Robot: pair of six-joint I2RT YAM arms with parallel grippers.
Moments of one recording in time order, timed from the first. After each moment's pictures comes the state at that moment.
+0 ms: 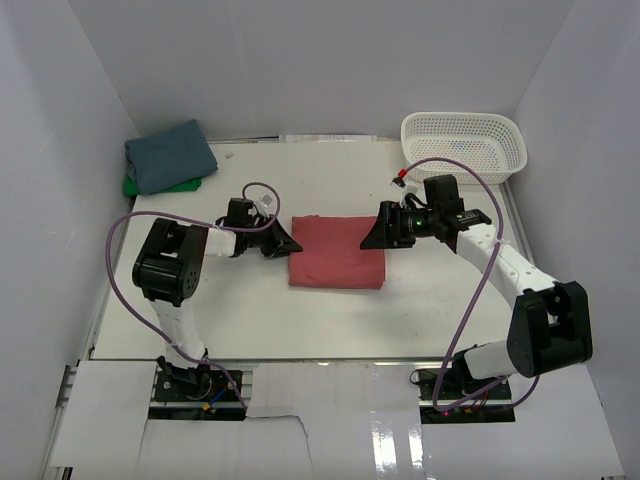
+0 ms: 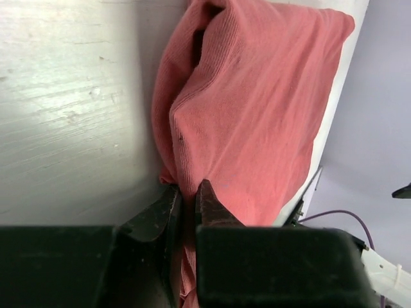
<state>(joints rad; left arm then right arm) -0.26 1.92 0.90 0.22 0.66 -0.73 0.31 1.40 0.99 -0.39 -0.77 0.28</state>
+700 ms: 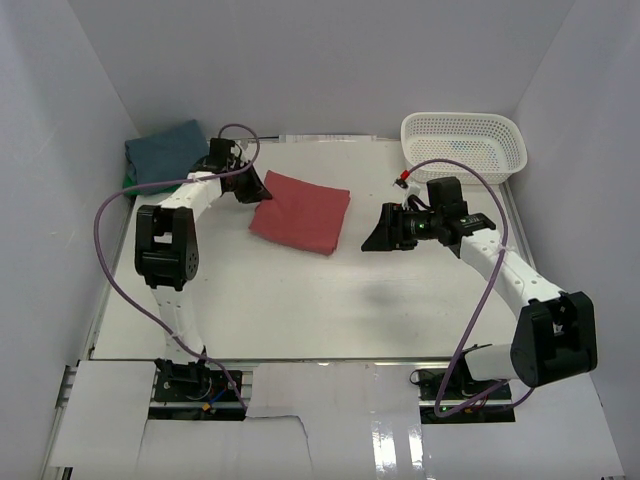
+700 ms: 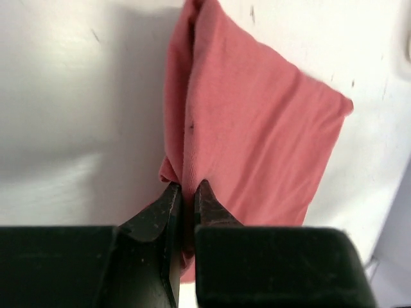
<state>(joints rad) -0.14 2.05 1.50 -0.35 0.42 -0.52 0.31 1.35 0.97 -0.40 -0.77 0.28</state>
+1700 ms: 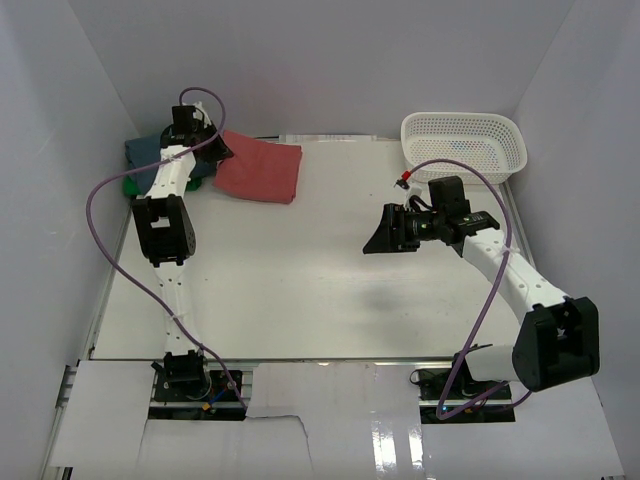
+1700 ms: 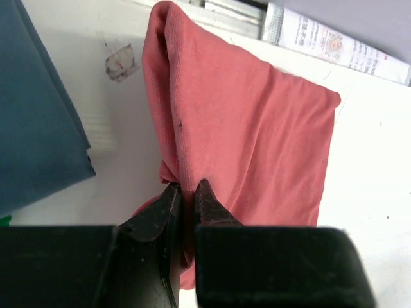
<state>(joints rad) 0.07 2.44 2.25 -0.52 0.32 -0.34 0.31 1.32 1.00 -0.49 -0.78 0.28</state>
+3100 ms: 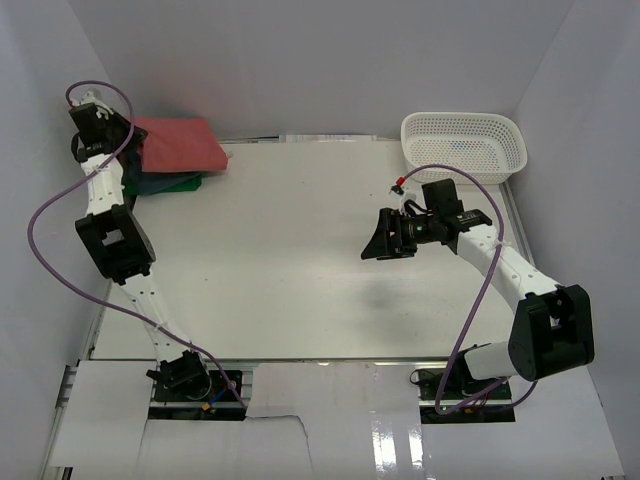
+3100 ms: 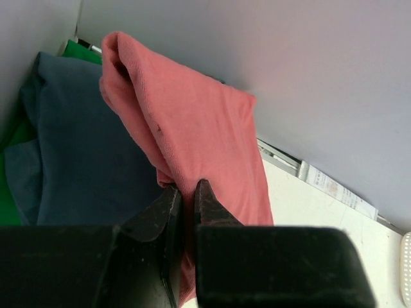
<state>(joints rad) 0.41 2.27 2.16 -0.28 0.36 -0.44 0.32 1.38 0.99 -0.53 -0.79 0.28</state>
